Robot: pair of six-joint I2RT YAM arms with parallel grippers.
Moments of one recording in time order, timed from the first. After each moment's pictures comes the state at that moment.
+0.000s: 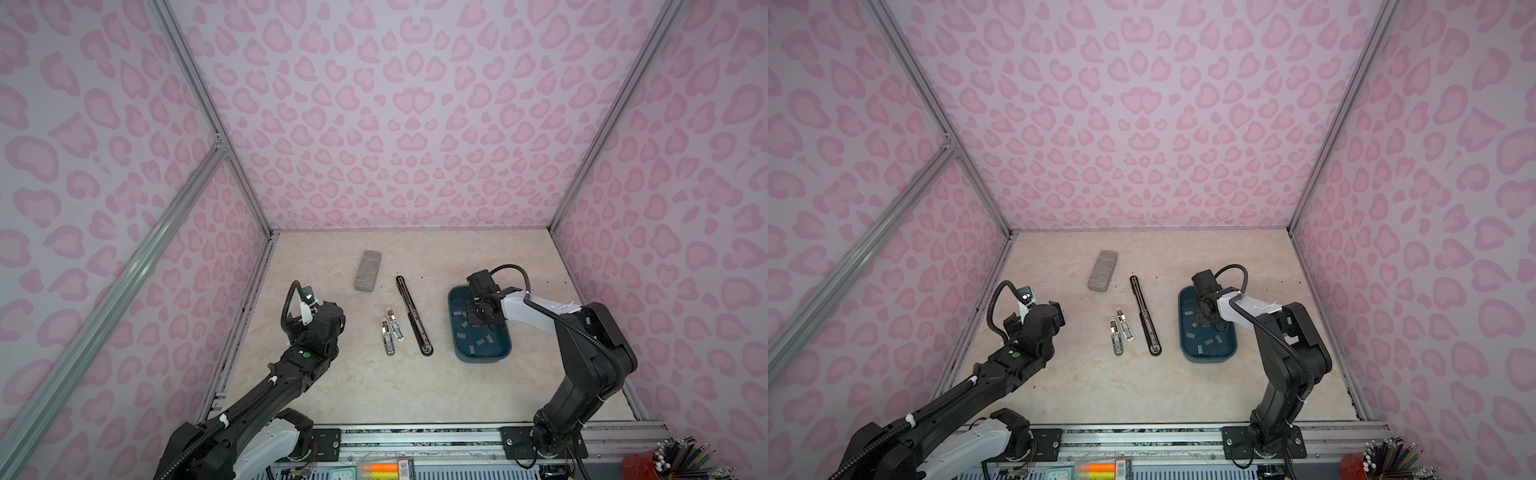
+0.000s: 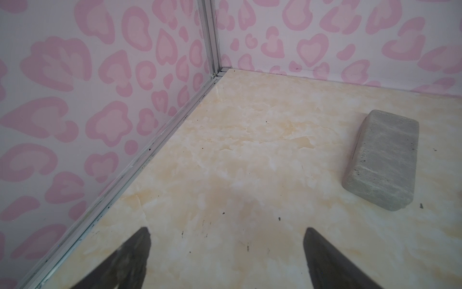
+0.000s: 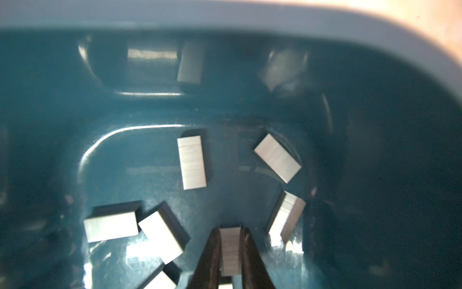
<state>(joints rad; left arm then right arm) -0.45 1.01 0.47 -0.06 -0.85 -0.38 0.36 1.73 0.97 -0.45 0.20 0.35</state>
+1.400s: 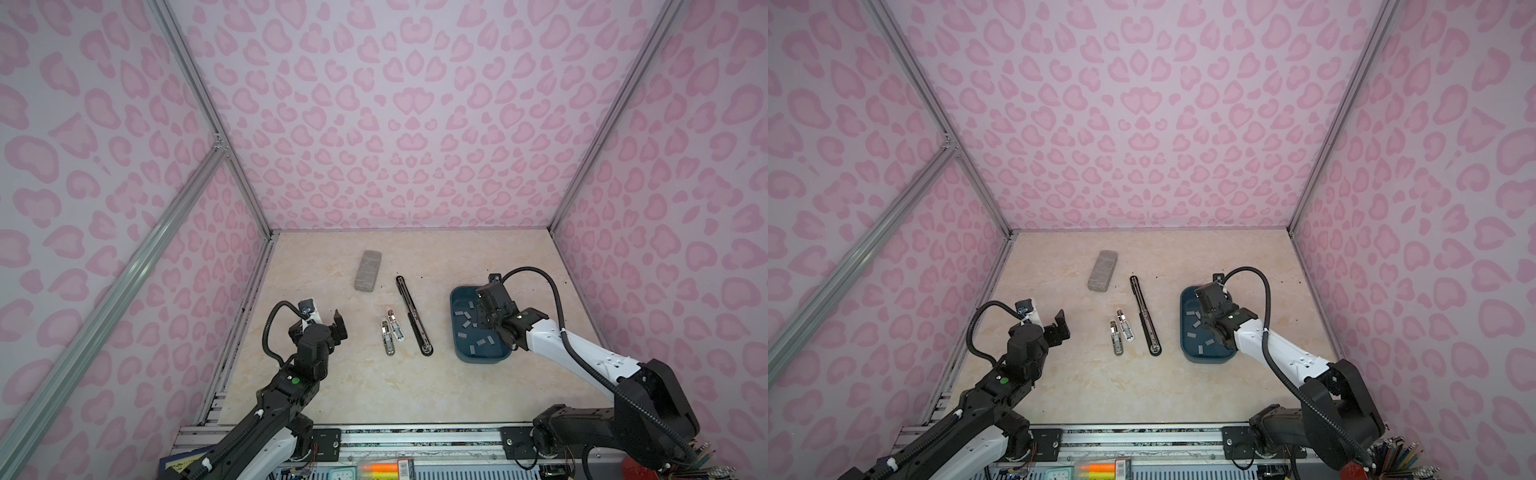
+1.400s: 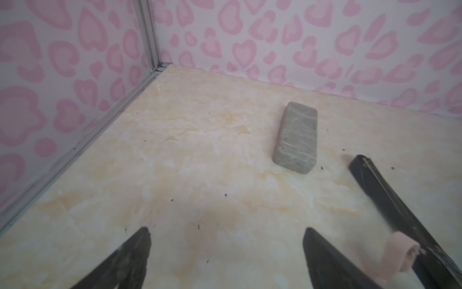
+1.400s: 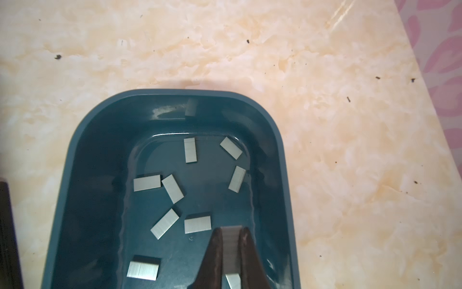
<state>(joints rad) -0.45 0.70 0.24 0.06 -0.51 -0.35 0.49 1.29 0.77 -0.44 0.46 0.41</state>
